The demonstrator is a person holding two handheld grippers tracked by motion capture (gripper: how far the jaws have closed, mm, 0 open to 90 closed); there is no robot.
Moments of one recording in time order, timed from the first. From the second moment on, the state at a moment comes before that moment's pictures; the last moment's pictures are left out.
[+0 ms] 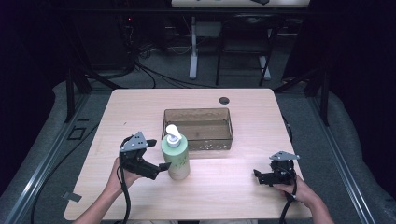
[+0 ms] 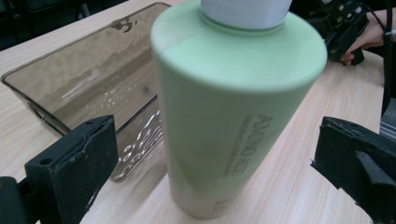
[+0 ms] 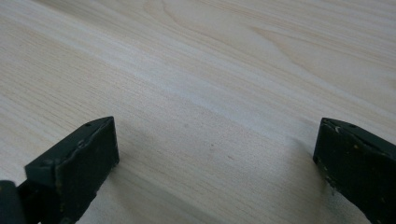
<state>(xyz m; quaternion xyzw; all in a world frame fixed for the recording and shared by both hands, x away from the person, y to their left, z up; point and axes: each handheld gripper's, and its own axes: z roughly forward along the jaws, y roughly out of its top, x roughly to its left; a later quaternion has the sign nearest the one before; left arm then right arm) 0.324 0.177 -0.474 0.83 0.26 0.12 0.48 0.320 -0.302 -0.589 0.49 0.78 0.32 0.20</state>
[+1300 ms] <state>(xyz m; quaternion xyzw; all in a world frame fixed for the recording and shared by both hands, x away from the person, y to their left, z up) 0.334 0.139 -0.486 0.79 0.25 0.16 0.54 0.320 -0.302 -0.589 0.49 0.78 0.32 0.20</state>
